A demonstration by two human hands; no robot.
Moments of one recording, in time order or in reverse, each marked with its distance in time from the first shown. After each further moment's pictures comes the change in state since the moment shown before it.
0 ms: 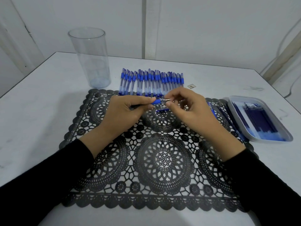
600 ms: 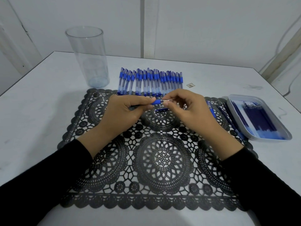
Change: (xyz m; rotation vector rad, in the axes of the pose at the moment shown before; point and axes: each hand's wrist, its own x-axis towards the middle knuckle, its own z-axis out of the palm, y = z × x) left_hand 0.001 -0.003 0.001 0.009 -0.005 0.061; right_hand -0.001 0.000 0.001 -0.005 -0.001 0.015
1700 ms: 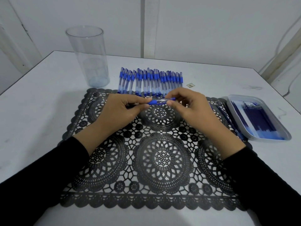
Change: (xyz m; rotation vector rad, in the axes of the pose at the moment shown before) left_hand 0.002 -0.002 -0.007 0.021 -0.072 -0.145; right_hand 0.005 0.008 -0.005 -0.060 -0.017 0.074
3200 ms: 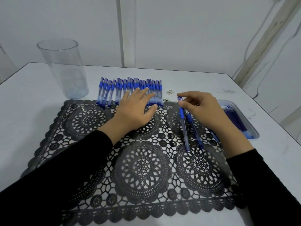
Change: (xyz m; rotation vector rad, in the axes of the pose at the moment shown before) left_hand 0.056 0.013 0.074 0.611 -0.393 -0.051; right_hand -0.012 0.026 -0.072 -0.112 0.126 0.265
